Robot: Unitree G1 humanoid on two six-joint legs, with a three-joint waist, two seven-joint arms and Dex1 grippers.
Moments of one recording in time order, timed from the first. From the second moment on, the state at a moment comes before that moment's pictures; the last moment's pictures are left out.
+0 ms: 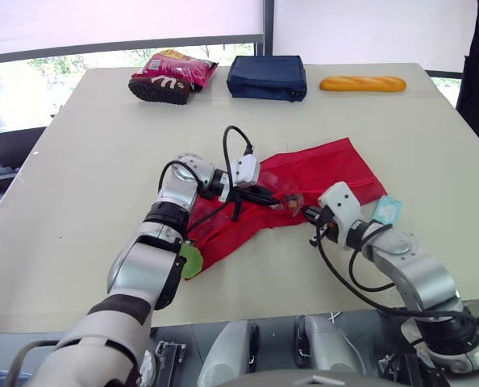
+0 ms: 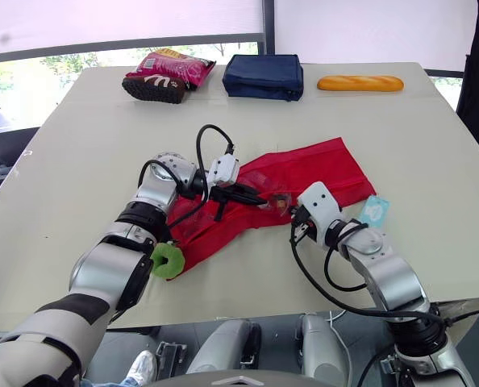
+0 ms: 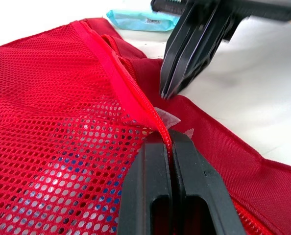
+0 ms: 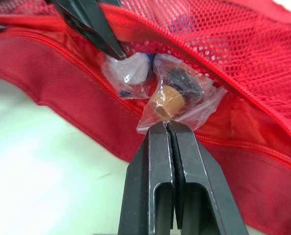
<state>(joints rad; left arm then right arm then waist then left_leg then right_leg) -0.98 0.36 -0.20 0.95 -0.07 -0.33 -1.54 -0.29 -0.39 0.26 -0.37 0.16 0.73 0.47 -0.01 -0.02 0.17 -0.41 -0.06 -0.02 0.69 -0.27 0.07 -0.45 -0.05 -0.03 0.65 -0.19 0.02</state>
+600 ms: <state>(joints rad) -0.98 0.36 -0.20 0.96 -0.08 -0.37 -1.55 -0.46 -0.18 0.34 -0.08 0.04 0.57 0.43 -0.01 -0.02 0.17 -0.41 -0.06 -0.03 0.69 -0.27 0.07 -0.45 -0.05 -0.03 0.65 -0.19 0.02</state>
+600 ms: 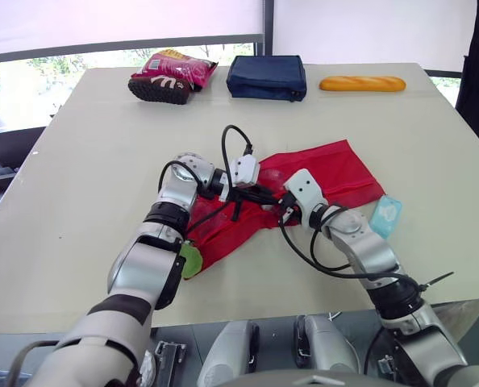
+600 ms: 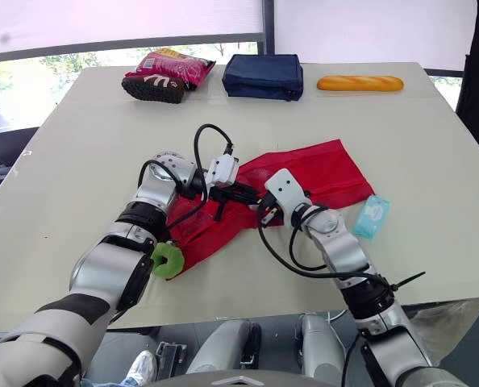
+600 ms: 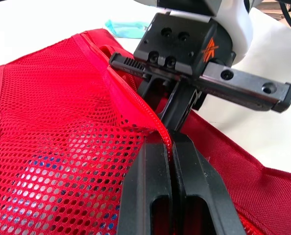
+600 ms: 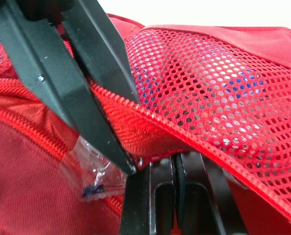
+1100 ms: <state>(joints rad) -0.98 0.35 -0.20 1.01 -0.08 -0.41 -1.54 -0.28 -0.30 0.23 -0.43 0.22 0.74 0.55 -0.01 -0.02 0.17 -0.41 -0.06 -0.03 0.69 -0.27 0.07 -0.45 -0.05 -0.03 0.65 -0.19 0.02</state>
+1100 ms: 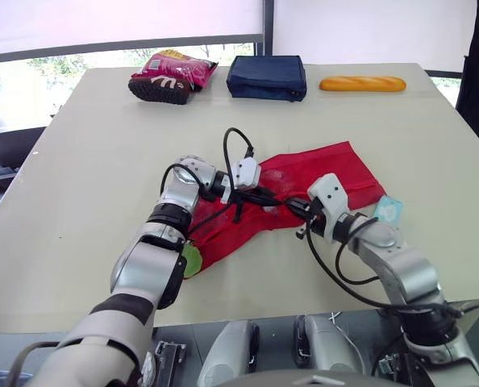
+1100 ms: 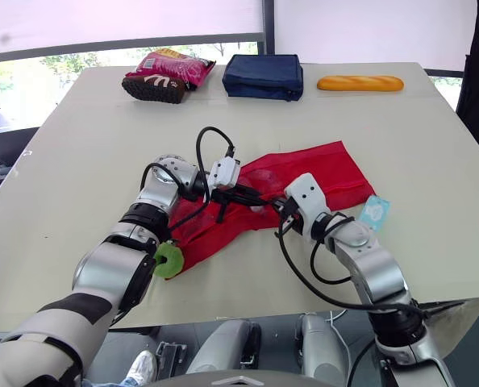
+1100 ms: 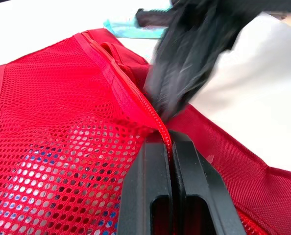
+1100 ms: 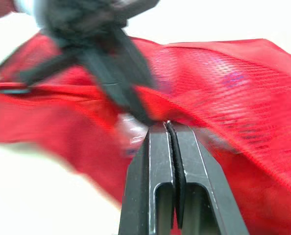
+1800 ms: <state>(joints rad) -0.98 0.34 -0.17 0.98 -0.10 -0.38 -1.55 -0.42 -0.10 0.33 -0.02 0.09 0.47 0.42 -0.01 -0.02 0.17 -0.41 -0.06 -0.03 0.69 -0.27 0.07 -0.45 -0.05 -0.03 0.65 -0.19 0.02</state>
